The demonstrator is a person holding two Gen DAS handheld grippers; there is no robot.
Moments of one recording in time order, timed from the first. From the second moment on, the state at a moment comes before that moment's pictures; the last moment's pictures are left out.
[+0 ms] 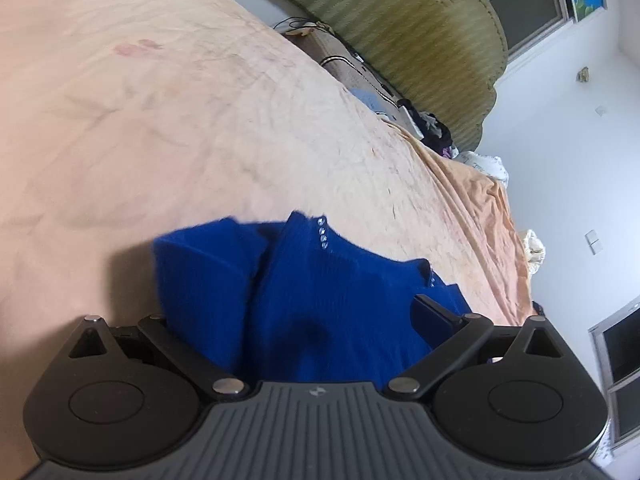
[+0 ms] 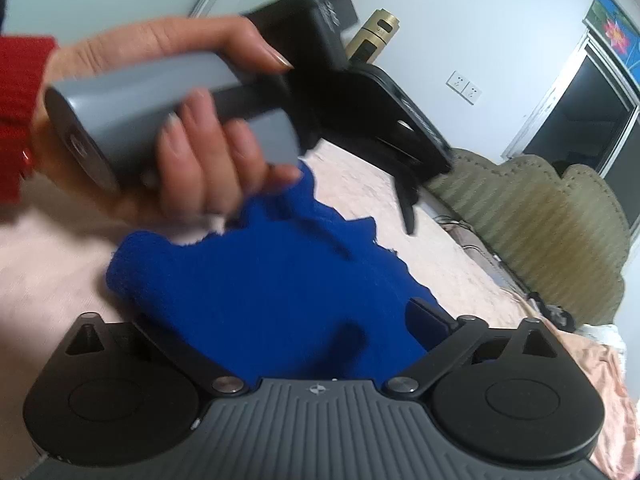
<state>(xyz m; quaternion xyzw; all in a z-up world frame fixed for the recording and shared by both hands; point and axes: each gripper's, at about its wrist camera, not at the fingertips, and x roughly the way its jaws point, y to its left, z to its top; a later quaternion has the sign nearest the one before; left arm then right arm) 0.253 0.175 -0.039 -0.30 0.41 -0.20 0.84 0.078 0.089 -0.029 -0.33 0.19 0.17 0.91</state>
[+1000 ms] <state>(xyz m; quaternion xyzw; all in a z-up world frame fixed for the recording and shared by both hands) 0.235 0.044 0.046 -0.04 0.40 -0.04 0.91 0.045 -0.030 0.018 -0.16 0.17 0.19 0.96</state>
